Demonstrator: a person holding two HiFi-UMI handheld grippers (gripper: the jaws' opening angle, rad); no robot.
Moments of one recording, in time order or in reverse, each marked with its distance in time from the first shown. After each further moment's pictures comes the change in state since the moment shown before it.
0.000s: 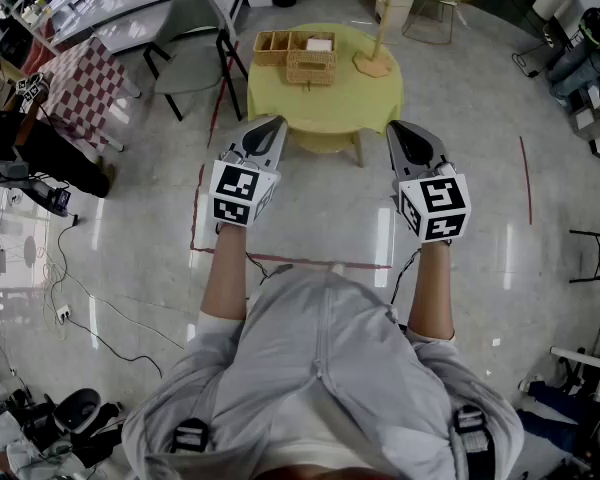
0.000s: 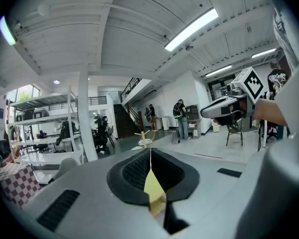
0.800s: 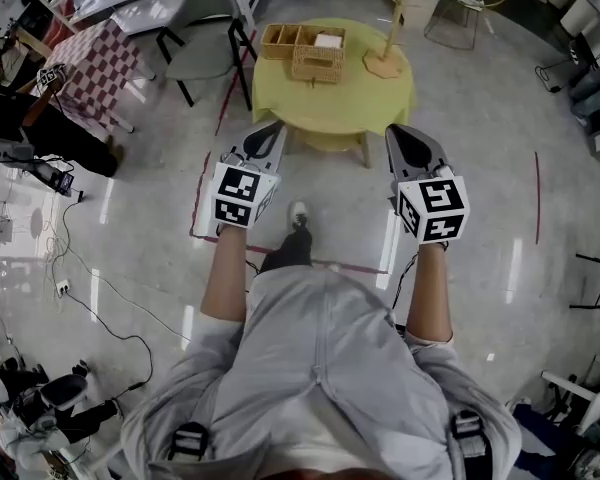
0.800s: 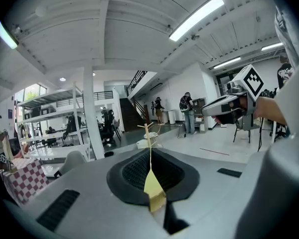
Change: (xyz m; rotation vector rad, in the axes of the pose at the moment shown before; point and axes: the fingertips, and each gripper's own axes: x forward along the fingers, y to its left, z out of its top) left arm 0.034 -0.024 -0.023 -0.019 0.077 0.077; right arm 0.015 -0.040 -0.038 0.071 0.012 0.089
